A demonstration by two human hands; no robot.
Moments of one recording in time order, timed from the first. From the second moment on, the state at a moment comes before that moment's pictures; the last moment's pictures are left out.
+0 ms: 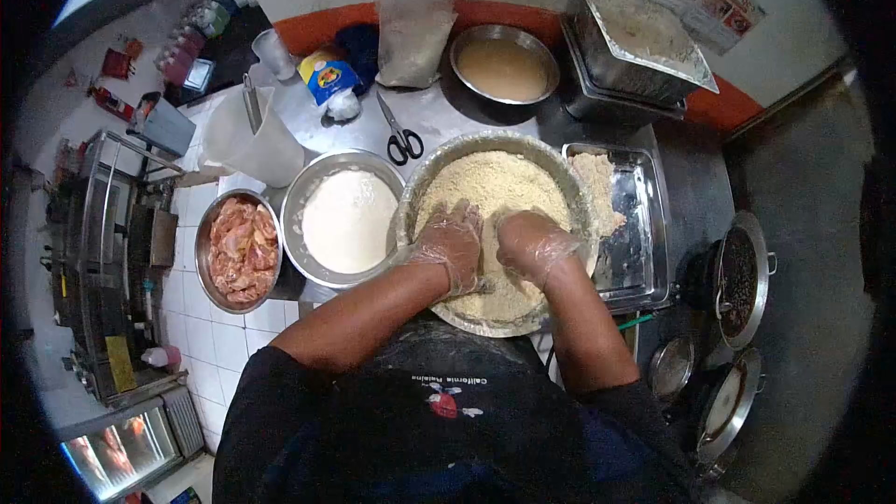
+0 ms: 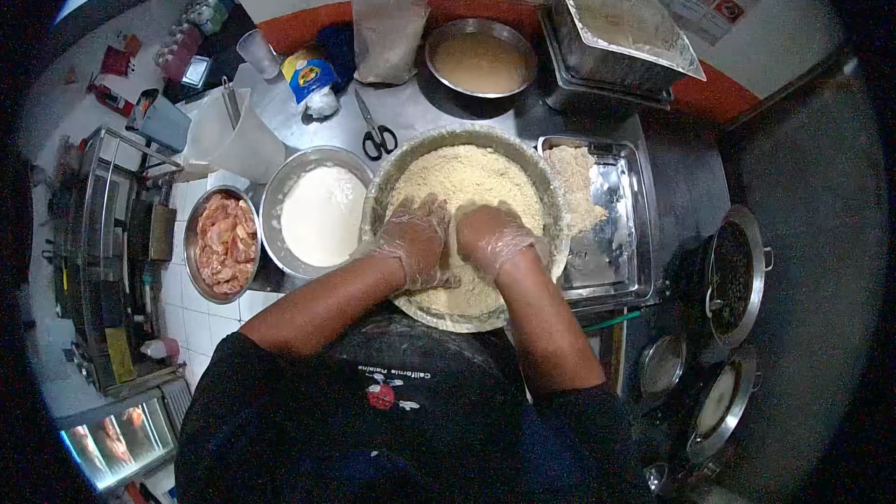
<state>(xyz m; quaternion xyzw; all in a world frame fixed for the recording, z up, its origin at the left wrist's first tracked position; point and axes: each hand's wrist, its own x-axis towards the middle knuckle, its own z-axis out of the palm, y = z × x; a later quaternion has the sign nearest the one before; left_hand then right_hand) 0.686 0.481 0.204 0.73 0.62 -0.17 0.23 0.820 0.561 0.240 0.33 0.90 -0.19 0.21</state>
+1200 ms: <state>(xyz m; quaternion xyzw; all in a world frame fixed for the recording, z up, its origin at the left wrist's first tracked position) 0.661 0.524 0.252 0.76 0.49 0.22 0.38 0.908 0.561 0.168 0.23 0.57 -0.74 -0.26</state>
